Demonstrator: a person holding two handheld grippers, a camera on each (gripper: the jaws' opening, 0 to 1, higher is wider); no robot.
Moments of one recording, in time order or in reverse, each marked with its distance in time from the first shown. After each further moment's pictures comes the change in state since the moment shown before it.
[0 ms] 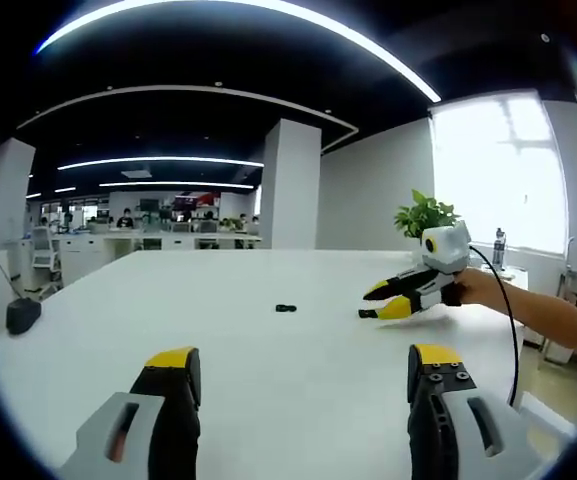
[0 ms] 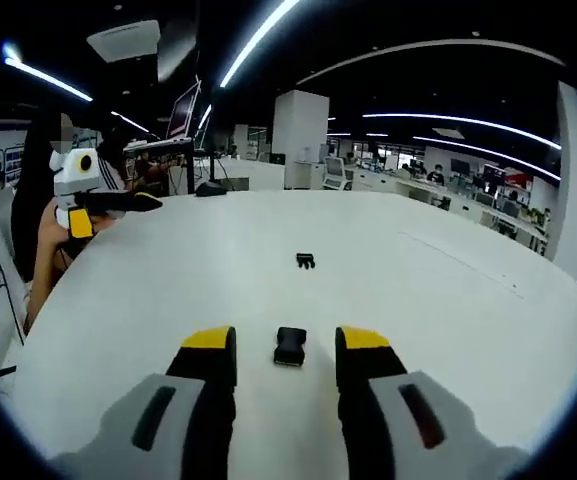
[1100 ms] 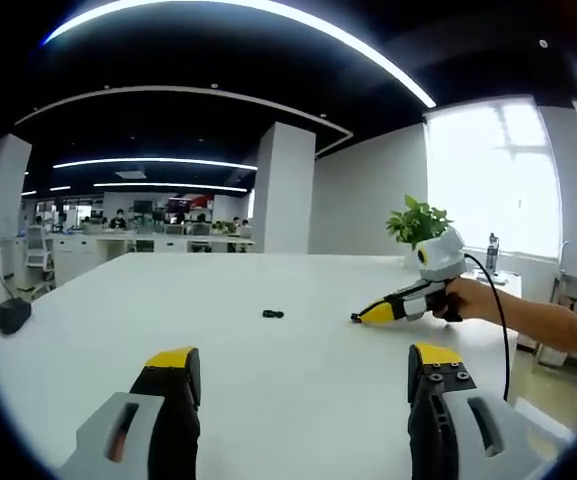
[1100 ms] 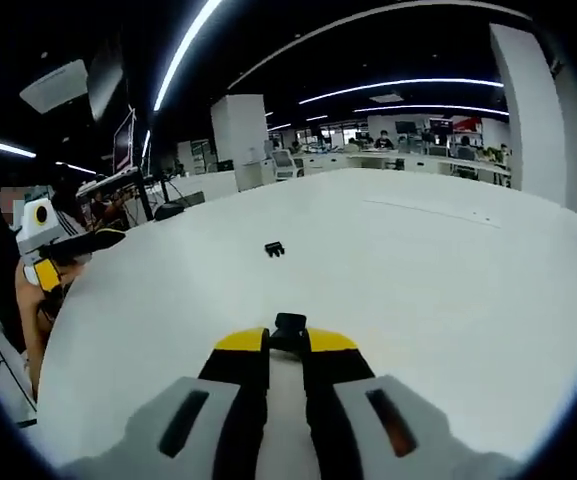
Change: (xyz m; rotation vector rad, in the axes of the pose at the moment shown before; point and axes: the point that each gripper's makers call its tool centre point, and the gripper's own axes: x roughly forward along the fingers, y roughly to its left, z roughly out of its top) left arm 0.005 -0.013 0.004 -0.008 -0.015 -0.035; right arm 0.000 -0.013 -0.017 0.233 0.068 -0.138
